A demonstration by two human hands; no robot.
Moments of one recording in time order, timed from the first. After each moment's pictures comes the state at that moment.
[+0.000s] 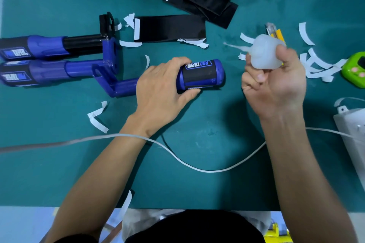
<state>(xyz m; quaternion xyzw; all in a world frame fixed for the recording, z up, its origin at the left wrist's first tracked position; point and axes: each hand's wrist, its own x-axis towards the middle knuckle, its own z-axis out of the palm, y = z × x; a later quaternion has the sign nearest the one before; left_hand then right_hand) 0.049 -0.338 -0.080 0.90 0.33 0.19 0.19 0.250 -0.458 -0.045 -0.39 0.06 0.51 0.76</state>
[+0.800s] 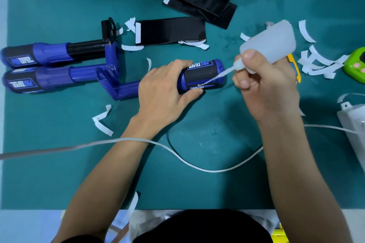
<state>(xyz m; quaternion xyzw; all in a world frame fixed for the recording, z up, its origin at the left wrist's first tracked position) 0.049 -0.338 -0.074 0.90 0.33 0.18 0.20 0.225 -0.452 -0.029 -0.51 -0.10 0.43 0.74</state>
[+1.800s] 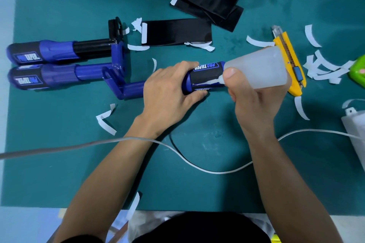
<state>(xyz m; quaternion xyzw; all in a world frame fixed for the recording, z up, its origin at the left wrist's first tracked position) 0.047 -0.338 -0.074 0.90 0.33 0.19 0.22 0.183 -0.449 -0.033 -0.66 -0.24 0.20 0.68</state>
